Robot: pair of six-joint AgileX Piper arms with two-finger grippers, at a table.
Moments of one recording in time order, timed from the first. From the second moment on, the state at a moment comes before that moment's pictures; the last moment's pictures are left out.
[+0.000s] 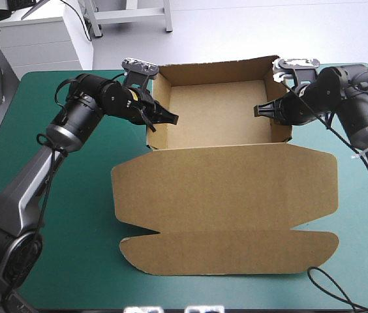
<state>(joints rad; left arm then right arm) -0.46 1.73 -1.78 -0.10 1.03 0.02 0.21 1.60 -1.70 0.12 1.17 0.04</state>
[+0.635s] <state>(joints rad) -0.37 1.91 -1.78 -0.14 1.20 -0.05 0.26 1.86 -1.70 0.14 1.23 0.05</state>
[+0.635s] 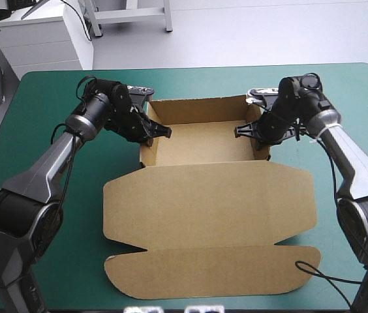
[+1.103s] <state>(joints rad) -0.36 1.92 -1.78 -0.06 1.23 -0.02 0.34 1.91 -1.70 0.09 1.20 0.09</state>
